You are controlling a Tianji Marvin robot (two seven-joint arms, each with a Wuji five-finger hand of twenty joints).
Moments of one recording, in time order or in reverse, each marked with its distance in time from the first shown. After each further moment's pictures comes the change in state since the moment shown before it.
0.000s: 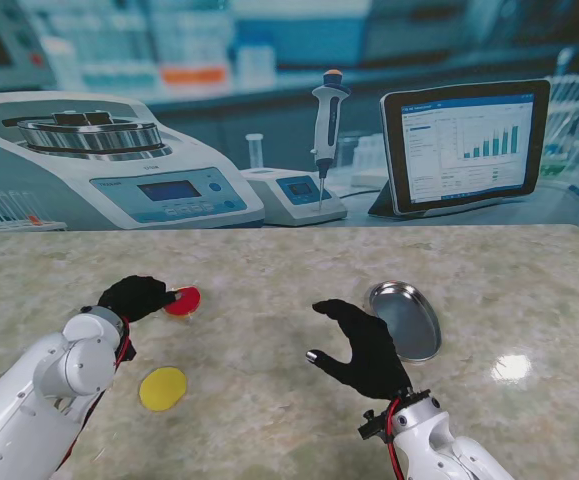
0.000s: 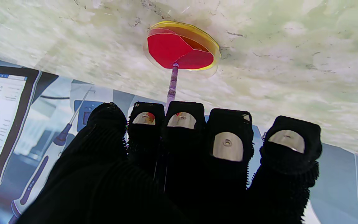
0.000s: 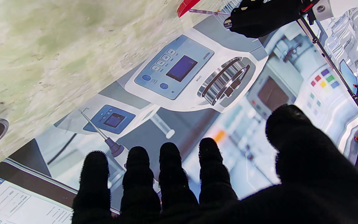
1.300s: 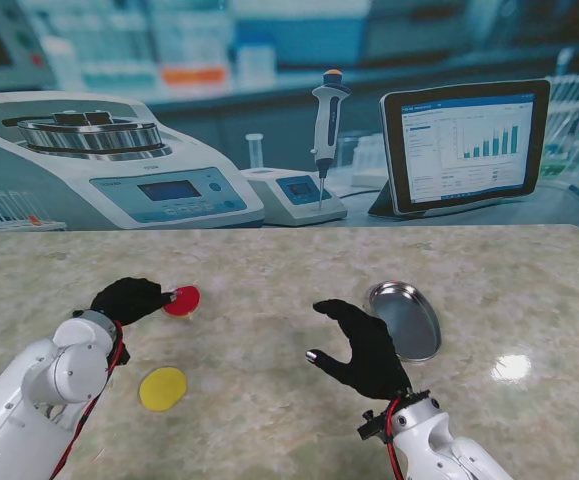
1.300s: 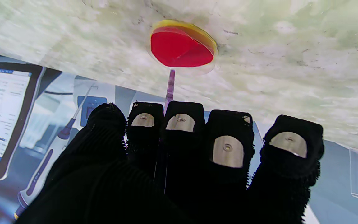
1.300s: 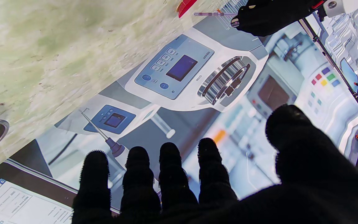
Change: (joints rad) left arm 0.059 -0.007 -0.059 -0.063 0.015 -0.016 -0.017; right arm 0.000 -0.001 -0.003 -0.001 0.005 0.003 -0.003; left_hand -0.010 0.000 0.013 -0.001 0.012 -0.011 0.016 0.009 0.021 -0.008 0.012 0.000 0.029 -0.002 0.021 -0.014 0.048 0.000 0.016 -0.007; right_hand 0.000 0.000 0.000 0.000 0.000 0.013 0.000 -0.010 0.000 0.000 0.000 0.000 0.000 0.000 0.000 0.000 0.004 -0.001 0.000 0.000
